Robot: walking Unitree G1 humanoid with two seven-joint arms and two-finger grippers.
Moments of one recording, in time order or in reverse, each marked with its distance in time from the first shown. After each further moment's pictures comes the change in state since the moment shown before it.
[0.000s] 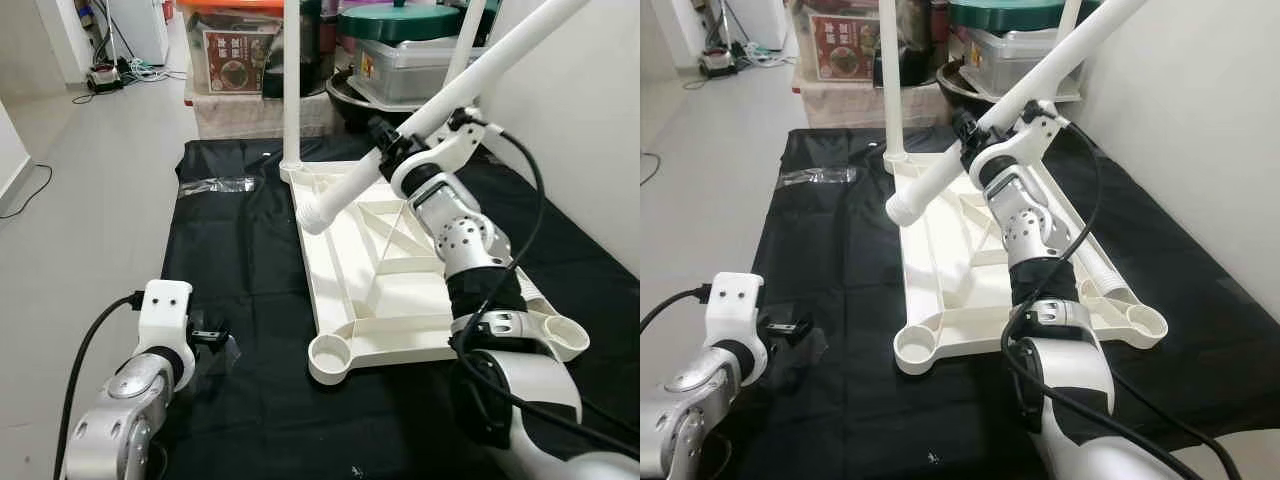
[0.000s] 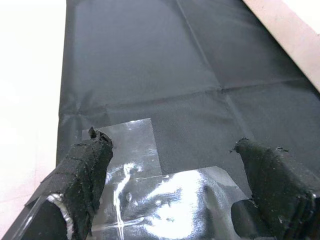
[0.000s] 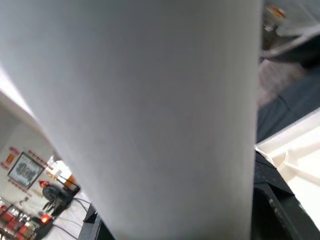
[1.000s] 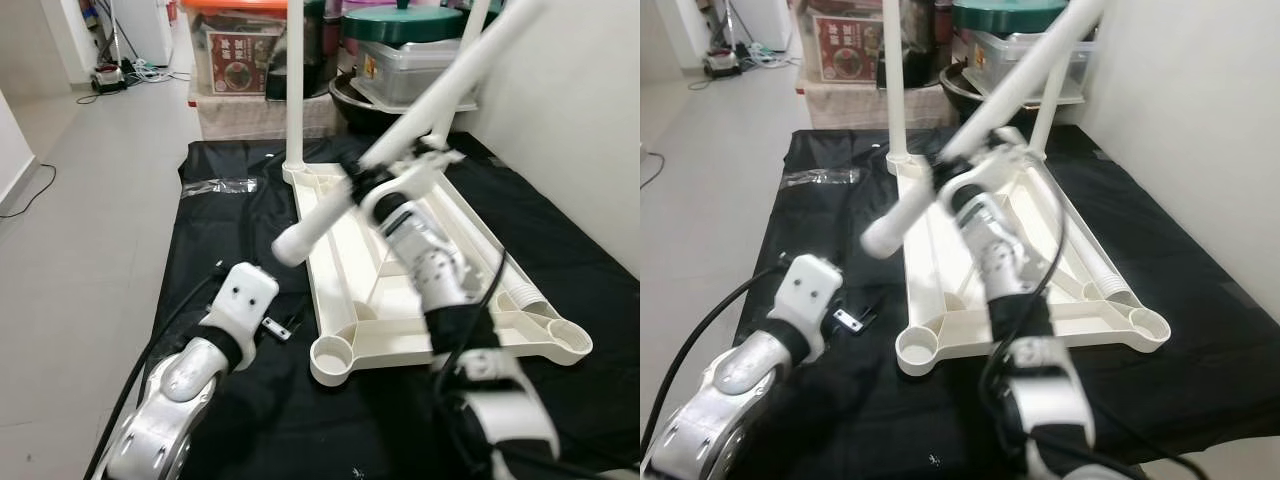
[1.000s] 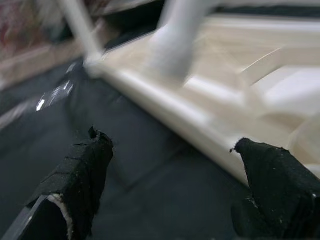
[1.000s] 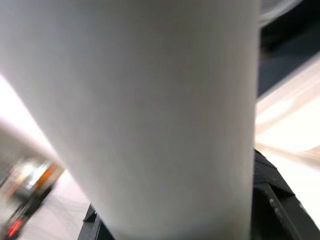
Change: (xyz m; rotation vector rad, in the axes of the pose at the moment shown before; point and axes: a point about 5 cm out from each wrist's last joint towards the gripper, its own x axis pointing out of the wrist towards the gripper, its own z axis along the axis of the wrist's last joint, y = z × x) left arm -0.006 -0.059 0.025 0.330 -0.315 -0.278; right arm -0.012 -0.014 -0.023 0.001 0.040 -0.192
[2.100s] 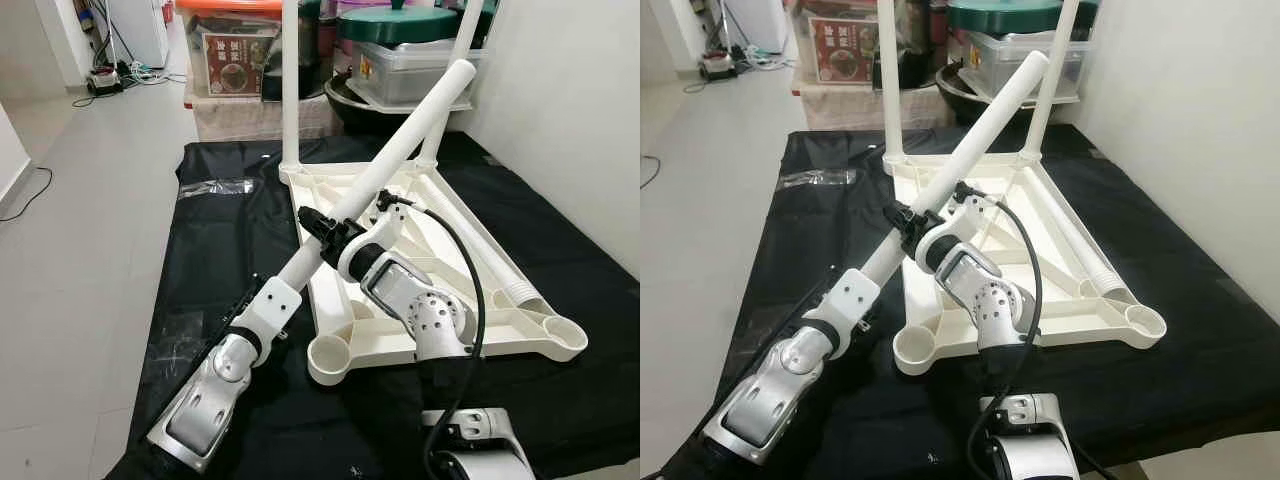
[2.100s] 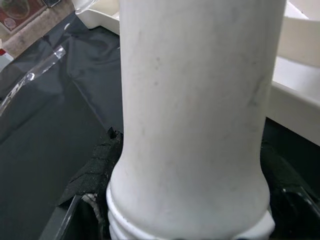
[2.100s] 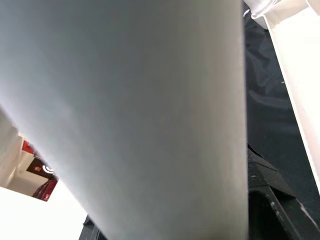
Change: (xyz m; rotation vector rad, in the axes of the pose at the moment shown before) left arm 0.050 -0.026 -0.037 0.247 0.182 0.019; right arm -0.049 0.035 -0.085 0.140 0.386 0.236
